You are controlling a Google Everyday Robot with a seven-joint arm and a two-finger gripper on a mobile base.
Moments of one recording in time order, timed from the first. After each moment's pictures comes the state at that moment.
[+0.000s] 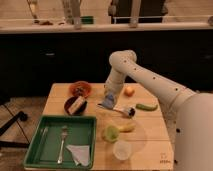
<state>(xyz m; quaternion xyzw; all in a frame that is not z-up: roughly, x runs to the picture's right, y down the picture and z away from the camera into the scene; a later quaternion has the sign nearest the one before) 0.025 0.056 0.798 -0.26 -0.31 -0.46 0.79</state>
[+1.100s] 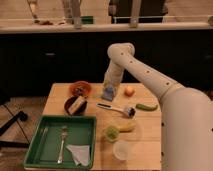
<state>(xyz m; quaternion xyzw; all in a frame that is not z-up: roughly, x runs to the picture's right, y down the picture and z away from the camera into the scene) 0.027 0.011 0.822 -0.25 -0.30 -0.47 0.79</state>
